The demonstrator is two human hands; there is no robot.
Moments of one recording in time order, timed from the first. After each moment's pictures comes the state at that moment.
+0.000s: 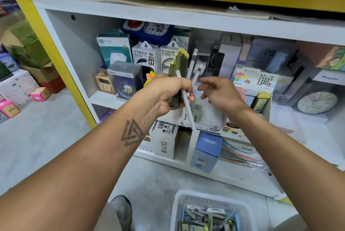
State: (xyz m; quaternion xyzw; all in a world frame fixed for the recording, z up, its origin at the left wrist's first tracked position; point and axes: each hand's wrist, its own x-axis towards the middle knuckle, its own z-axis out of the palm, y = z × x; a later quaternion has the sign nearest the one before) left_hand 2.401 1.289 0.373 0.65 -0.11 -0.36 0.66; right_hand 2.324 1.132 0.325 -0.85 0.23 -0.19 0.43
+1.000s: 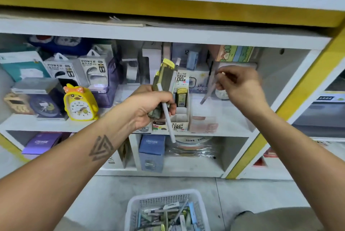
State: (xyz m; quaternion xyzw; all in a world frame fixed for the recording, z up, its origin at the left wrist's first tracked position) left_hand 2.291 1.193 0.369 0.66 -0.23 -0.42 0.58; right_hand 2.124 1.015 0.369 -0.81 0.30 -0.41 0.31
